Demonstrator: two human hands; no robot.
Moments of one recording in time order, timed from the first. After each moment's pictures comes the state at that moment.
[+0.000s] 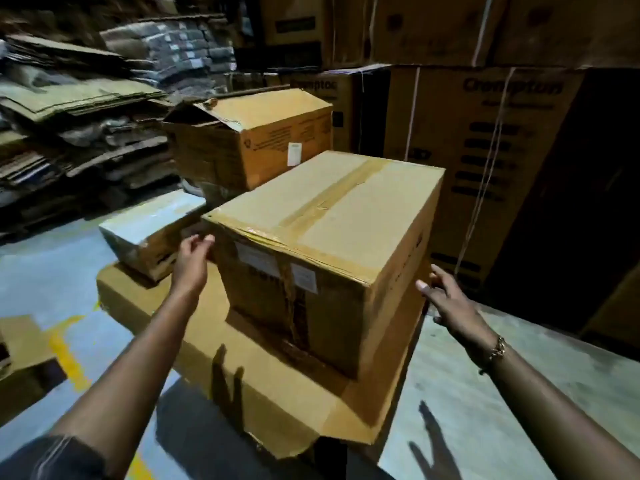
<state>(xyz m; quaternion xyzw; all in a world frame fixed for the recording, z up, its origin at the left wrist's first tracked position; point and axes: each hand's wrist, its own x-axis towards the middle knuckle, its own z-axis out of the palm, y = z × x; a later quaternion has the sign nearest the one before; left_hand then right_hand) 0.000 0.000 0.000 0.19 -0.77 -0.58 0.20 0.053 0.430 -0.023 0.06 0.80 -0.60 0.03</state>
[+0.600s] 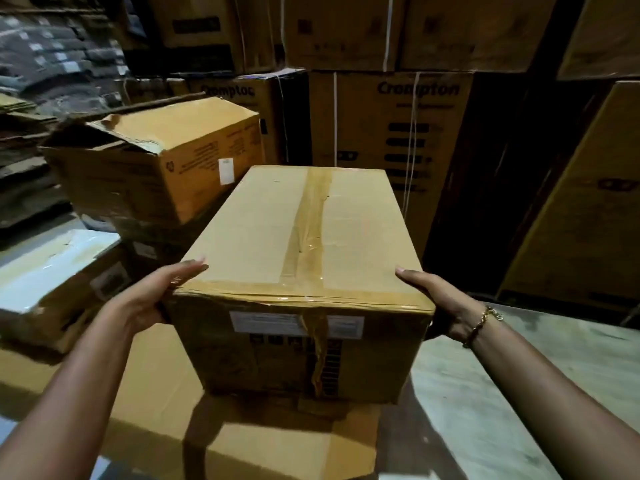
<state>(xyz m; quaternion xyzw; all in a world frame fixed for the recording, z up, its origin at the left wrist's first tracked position) -0.082 -0.015 0.031 0.11 -0.77 -0.61 -0.17 0.021 0.433 0.002 0.25 0.70 -0.65 0.12</state>
